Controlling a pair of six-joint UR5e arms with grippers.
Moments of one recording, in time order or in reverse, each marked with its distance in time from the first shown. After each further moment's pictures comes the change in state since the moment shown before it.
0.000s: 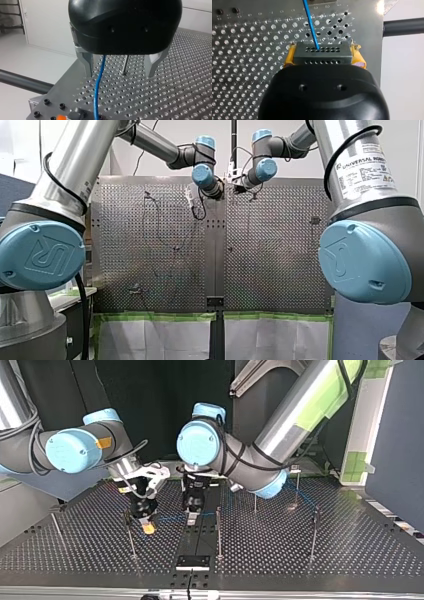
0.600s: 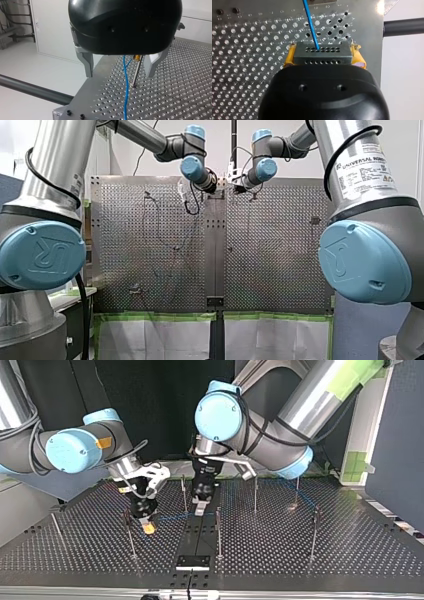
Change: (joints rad) left arm 0.012 0.150 -0.164 0.042 0.042 -0.014; right arm 0.000 0.000 0.000 0.000 0.001 0.000
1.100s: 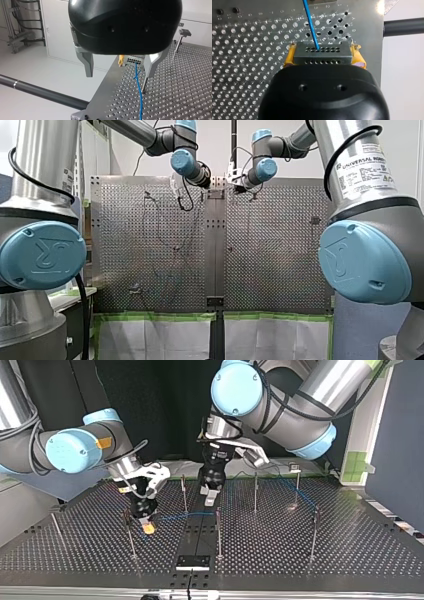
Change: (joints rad) left arm 0.007 0.124 -0.121 0.035 0.006 -0.014; right arm 0.000 0.000 0.000 0.000 0.000 0.000
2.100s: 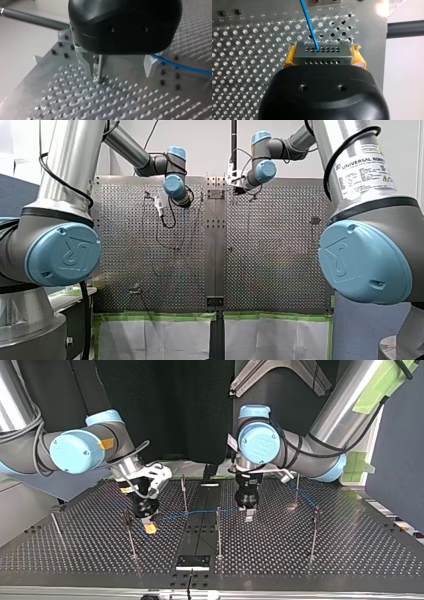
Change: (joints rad) left arm 0.186 -0.104 -0.034 0.047 -0.023 0.014; right arm 0.002 0.008 0.000 -0.010 0.000 -0.001
